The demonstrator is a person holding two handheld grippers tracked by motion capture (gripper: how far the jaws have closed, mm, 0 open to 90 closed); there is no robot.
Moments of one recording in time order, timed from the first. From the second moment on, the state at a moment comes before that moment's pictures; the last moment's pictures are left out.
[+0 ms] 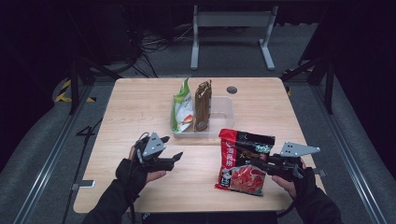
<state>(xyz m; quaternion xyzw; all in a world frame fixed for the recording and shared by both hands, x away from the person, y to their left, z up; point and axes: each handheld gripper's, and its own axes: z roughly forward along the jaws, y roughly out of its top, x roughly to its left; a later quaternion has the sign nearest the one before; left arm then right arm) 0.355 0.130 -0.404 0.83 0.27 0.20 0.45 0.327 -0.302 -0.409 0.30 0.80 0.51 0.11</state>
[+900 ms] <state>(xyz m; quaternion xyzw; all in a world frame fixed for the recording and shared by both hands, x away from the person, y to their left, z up) 0.332 0.224 -0.447 0.81 0.36 0.20 0.41 0.319 -0.296 -0.387 0.29 0.78 0.51 0.19</state>
